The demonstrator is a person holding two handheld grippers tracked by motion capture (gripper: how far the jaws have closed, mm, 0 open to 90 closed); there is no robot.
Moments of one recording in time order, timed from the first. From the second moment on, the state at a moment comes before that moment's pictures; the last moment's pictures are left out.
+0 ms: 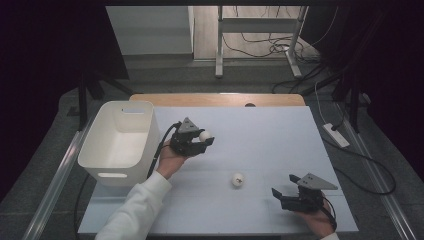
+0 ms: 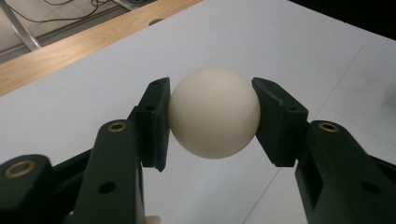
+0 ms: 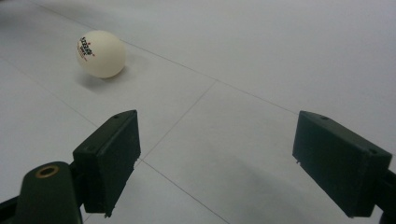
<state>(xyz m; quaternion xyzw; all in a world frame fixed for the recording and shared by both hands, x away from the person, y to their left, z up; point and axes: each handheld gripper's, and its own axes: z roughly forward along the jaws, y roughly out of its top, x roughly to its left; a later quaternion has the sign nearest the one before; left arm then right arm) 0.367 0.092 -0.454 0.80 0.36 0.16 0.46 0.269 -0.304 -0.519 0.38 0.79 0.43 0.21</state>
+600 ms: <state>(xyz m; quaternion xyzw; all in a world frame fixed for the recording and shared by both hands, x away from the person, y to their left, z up) 0.364 0.106 -0.442 0.79 0.36 0.17 0.47 0.269 -0.304 -0.519 0.38 0.79 0.43 0.21</state>
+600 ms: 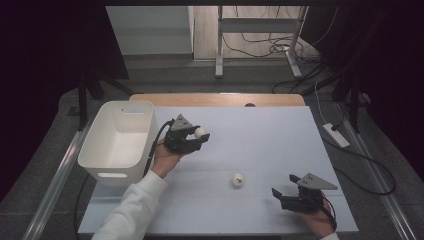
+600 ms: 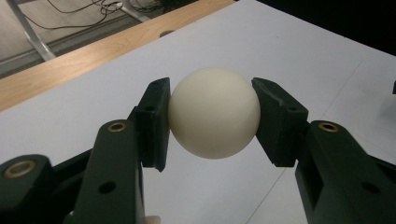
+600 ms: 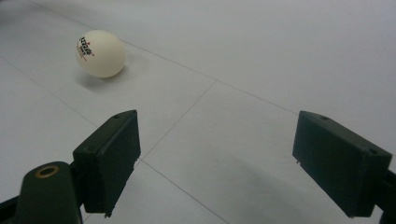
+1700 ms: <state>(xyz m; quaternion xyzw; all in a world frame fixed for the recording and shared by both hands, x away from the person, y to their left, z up) 0.357 0.133 -0.406 0.78 0.37 0.20 0.47 0.269 -0.304 -0.518 0.38 0.79 0.43 0.21</state>
